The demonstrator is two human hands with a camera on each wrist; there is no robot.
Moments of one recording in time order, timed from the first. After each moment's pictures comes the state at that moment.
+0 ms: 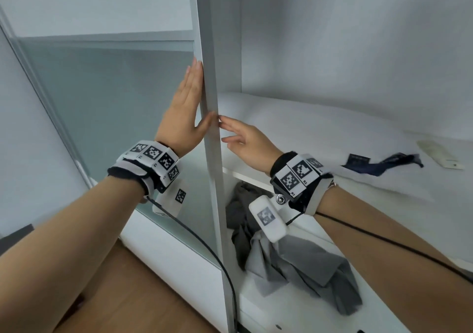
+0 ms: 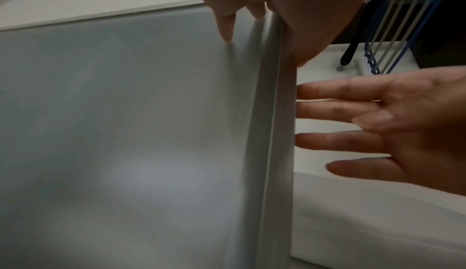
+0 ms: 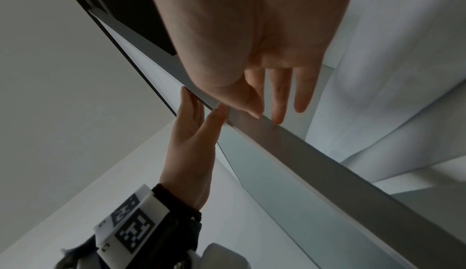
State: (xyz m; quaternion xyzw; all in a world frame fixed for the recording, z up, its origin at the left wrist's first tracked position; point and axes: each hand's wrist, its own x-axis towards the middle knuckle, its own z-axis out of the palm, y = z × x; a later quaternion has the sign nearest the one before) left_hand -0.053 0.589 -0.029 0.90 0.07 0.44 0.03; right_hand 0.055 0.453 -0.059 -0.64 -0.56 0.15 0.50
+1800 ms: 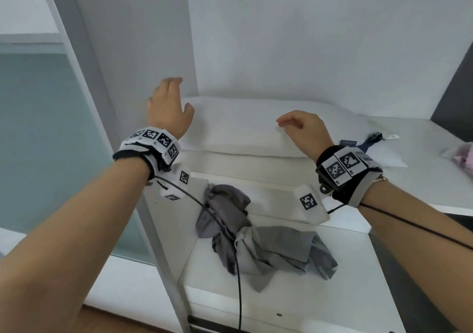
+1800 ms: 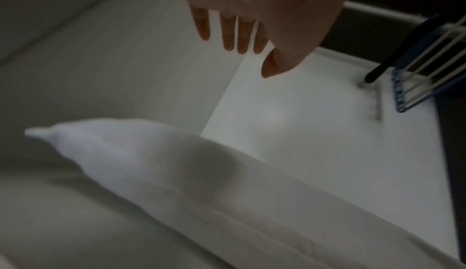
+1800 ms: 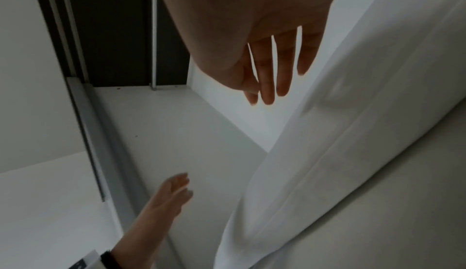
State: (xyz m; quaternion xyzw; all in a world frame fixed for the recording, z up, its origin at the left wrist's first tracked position) left_hand 0.009 0.698 -0.026 0.90 0.14 0.41 0.09; right_hand 0.089 0.420 -0.053 -0.81 -0.28 -0.12 0.50
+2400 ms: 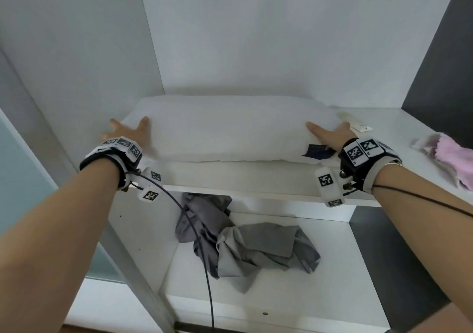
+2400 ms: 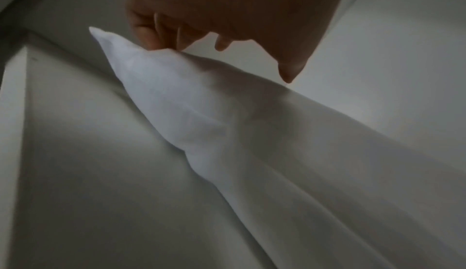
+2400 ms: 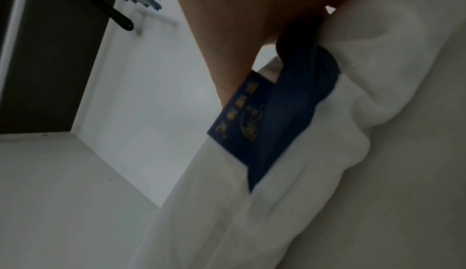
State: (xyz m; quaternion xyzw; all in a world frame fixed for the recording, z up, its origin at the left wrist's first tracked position) left_hand 0.078 0.730 -0.073 0.81 0.48 0.17 0.28; right_hand 0.193 0.307 -0.077 -0.90 0.08 0.01 0.43
